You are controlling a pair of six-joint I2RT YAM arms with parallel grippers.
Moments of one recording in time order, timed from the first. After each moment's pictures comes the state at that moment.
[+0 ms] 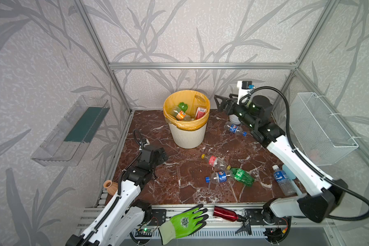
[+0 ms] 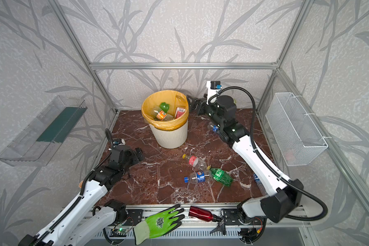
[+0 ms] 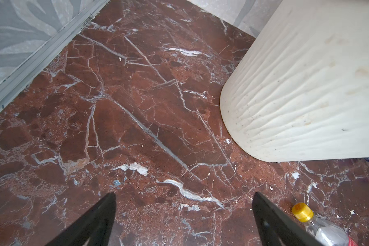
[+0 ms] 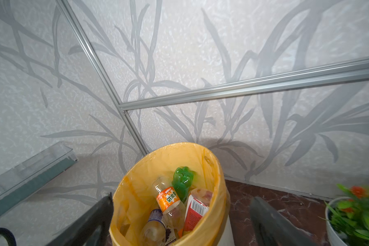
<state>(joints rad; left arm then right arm) -0.33 0.81 0.64 -0.54 -0.33 -0.63 0.47 1.32 1.38 -0.02 -0.05 0.36</state>
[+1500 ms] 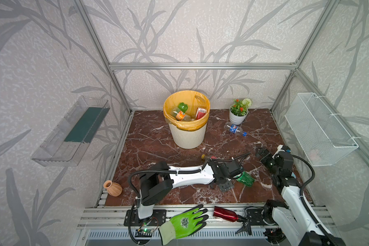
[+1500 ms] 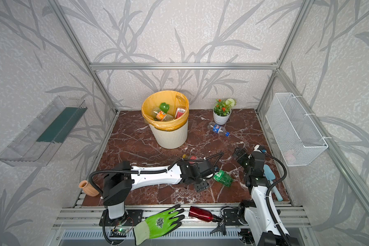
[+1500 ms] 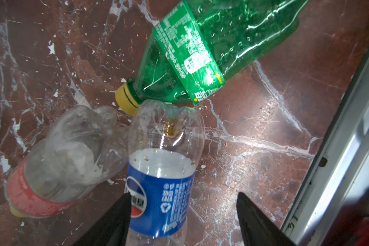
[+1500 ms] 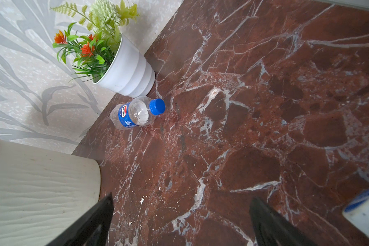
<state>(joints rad) -1.22 1.90 1.38 -0.64 -0.14 0.01 -0.17 0.80 0.34 -0.05 -0.15 0.71</state>
